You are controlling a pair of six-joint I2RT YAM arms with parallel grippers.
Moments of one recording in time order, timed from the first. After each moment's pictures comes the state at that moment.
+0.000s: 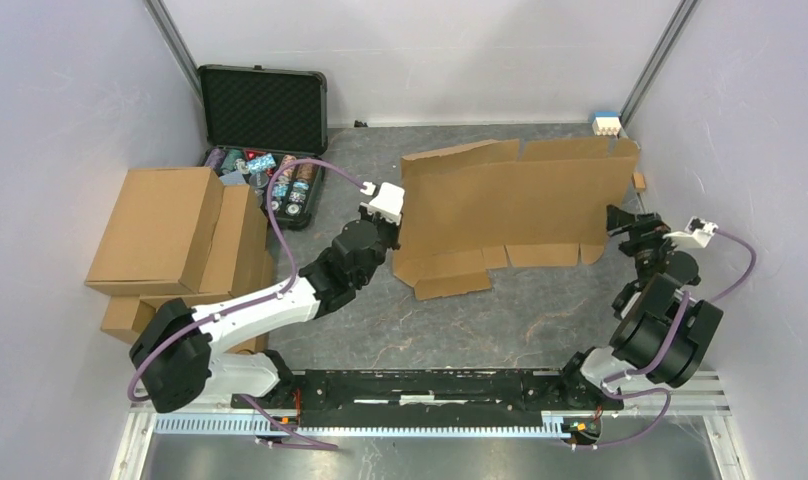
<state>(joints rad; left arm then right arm) -0.88 1.25 0.71 0.41 -0.51 0.05 -0.70 1.43 0.27 1.19 -0.61 0.73</state>
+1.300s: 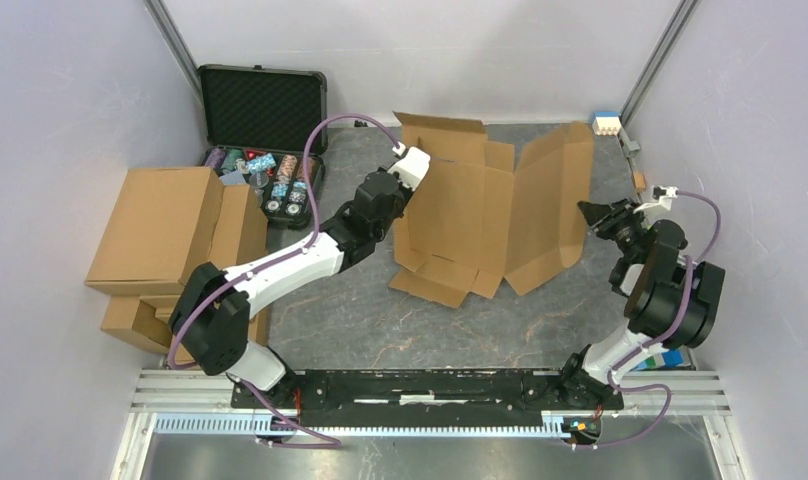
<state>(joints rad) -0.75 1.52 1.05 0.20 -0.40 0.25 -0.56 1.70 0.52 1.10 -0.82 0.64</state>
